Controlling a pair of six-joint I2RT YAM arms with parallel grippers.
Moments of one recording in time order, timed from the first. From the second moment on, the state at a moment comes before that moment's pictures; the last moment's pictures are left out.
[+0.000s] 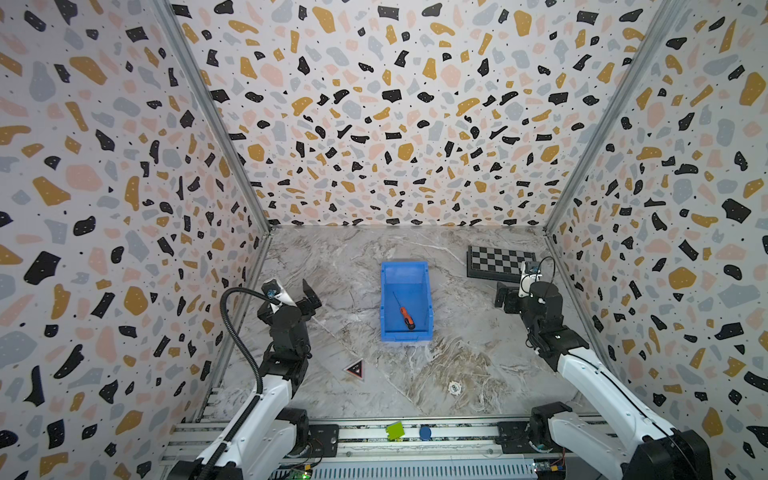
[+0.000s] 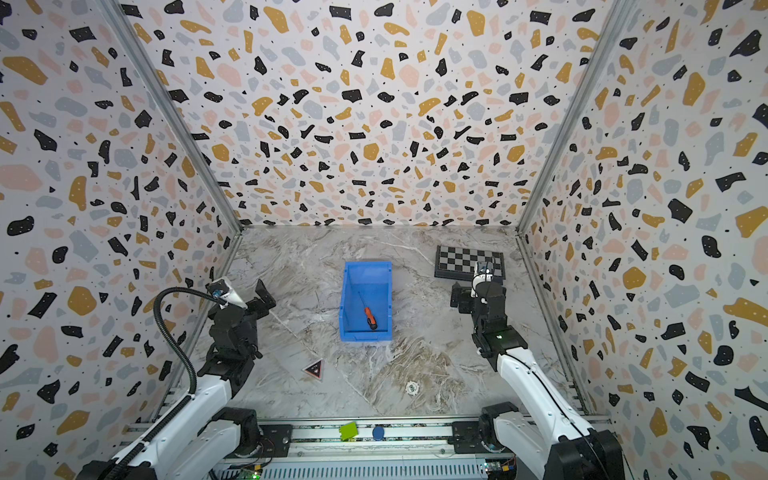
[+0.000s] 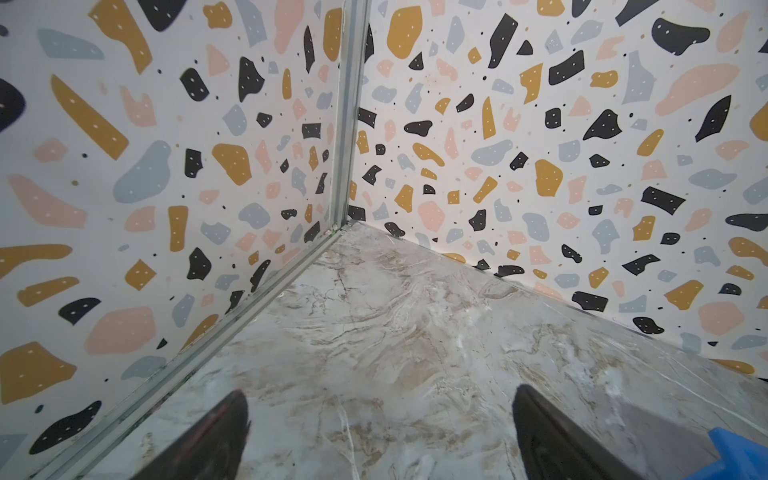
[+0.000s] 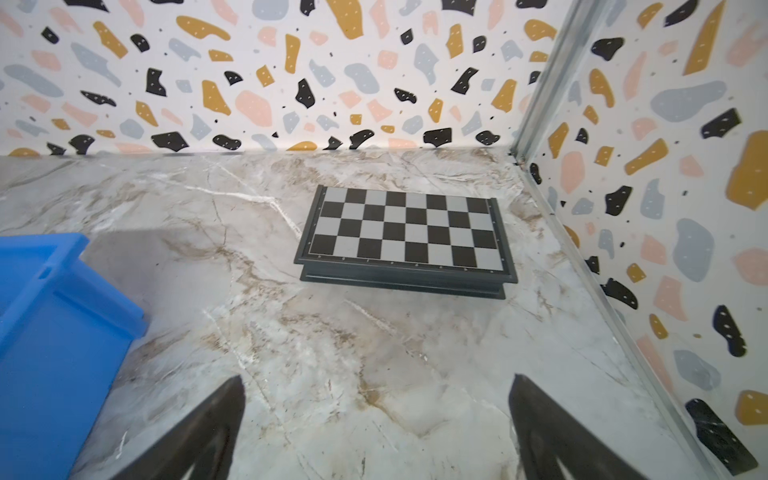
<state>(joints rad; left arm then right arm) -0.11 0.85 0.30 0.43 -0.48 -0.23 0.21 0.96 0.56 0.01 0.26 0.09</state>
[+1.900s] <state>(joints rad) -0.11 1.39 0.17 1.04 -0.36 0.00 0.04 1.50 0.20 1.10 -0.11 -0.10</state>
